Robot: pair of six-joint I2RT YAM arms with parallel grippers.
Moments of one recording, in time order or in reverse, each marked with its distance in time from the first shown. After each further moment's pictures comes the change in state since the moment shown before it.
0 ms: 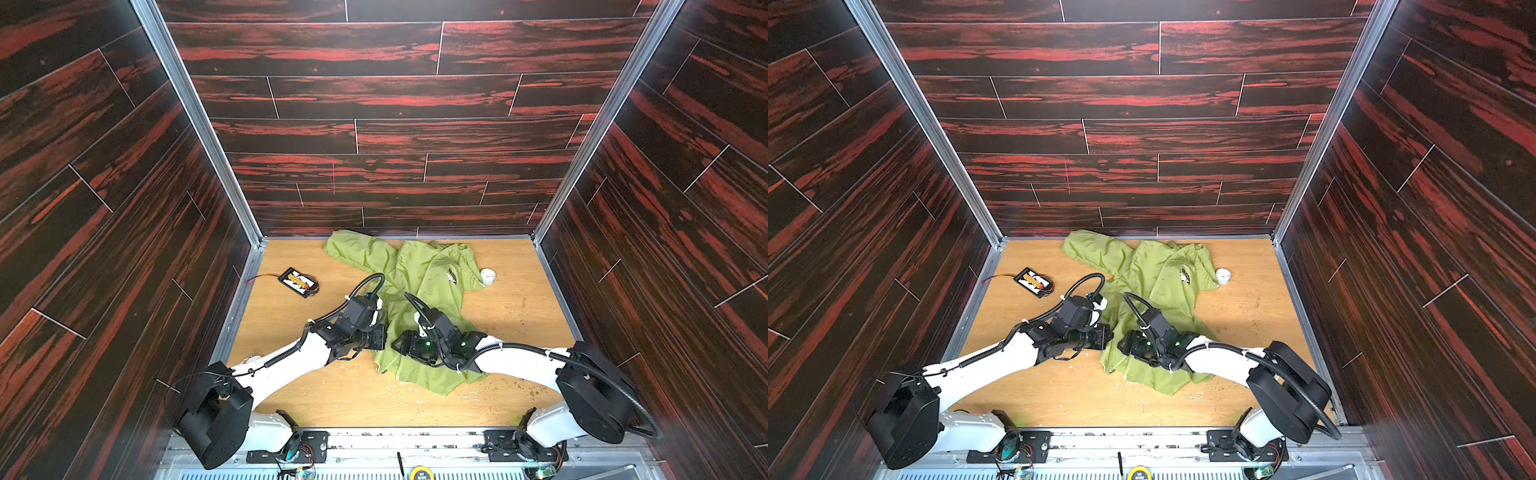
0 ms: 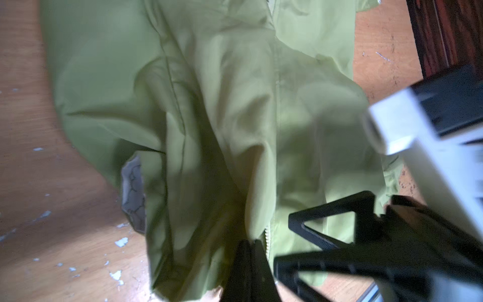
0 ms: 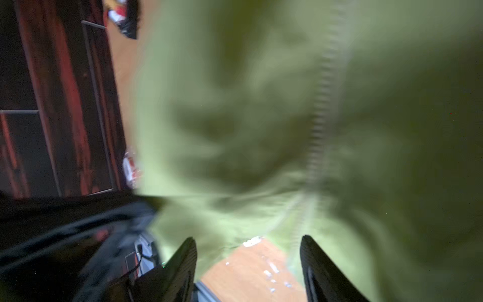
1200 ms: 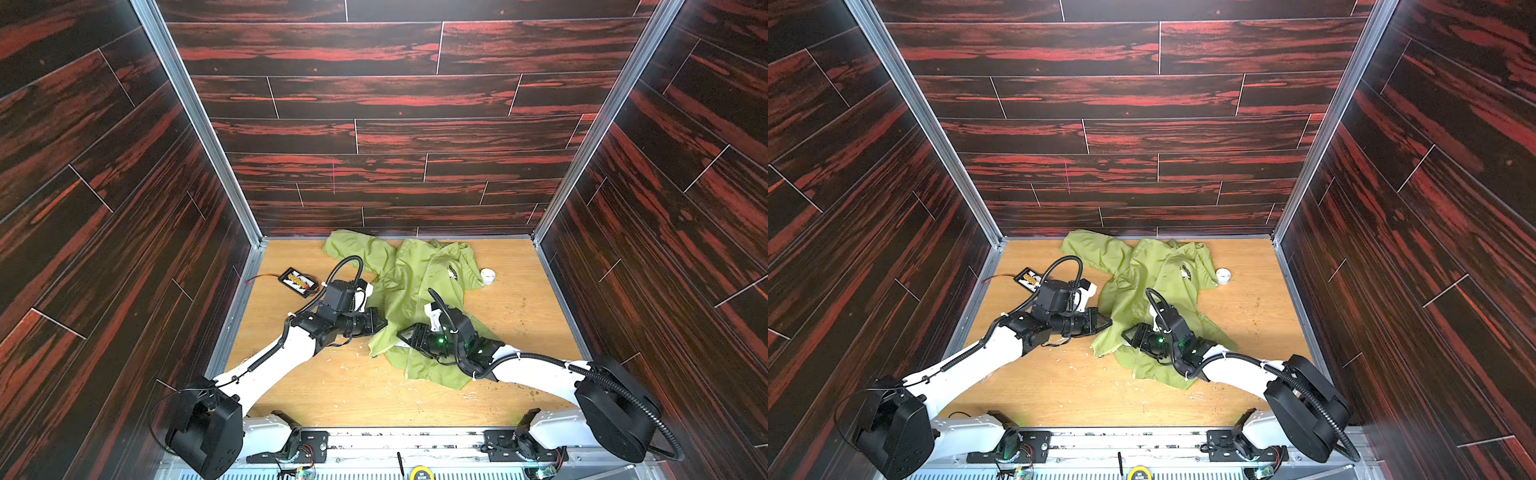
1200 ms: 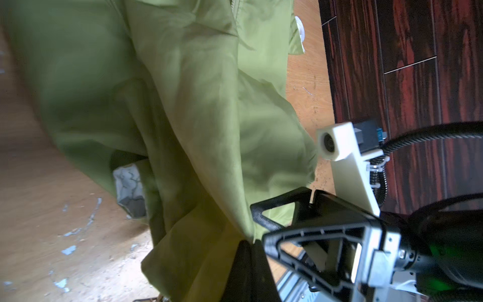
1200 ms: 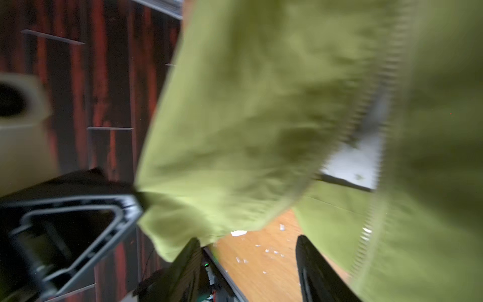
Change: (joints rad) left arm 0.151 -0.055 0.051 0.017 0.338 -0.126; right arm -0.044 -0.135 -0.121 0.327 -0.068 0.062
